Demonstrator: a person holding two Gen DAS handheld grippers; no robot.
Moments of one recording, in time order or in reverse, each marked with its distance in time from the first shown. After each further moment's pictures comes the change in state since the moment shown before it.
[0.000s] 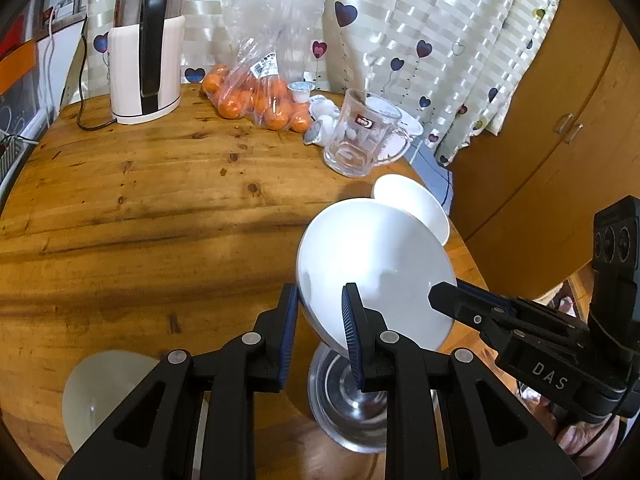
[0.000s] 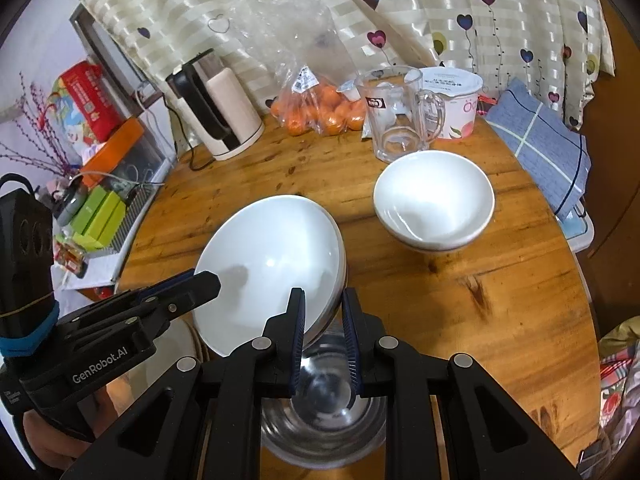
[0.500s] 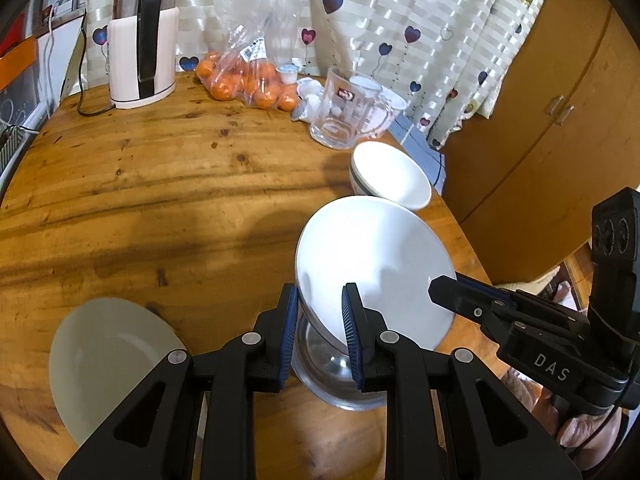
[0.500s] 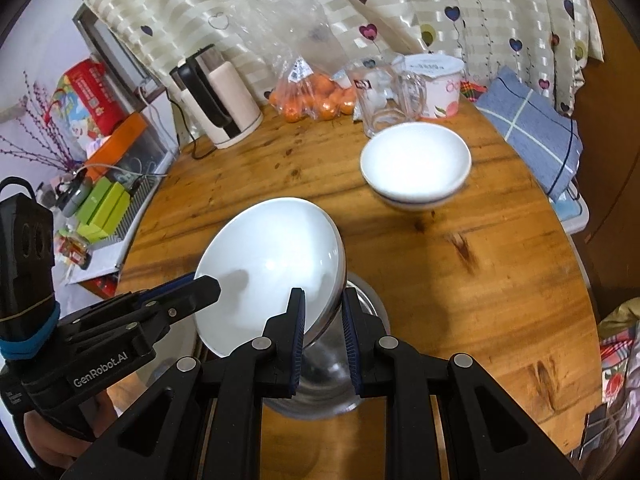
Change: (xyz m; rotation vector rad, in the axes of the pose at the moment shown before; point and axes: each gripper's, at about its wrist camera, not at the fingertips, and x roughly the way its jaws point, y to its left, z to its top) left arm -0.011 -0.019 -0.037 0.020 0.034 -0.003; right arm -0.023 -0.008 -0.040 0.024 0.015 0.003
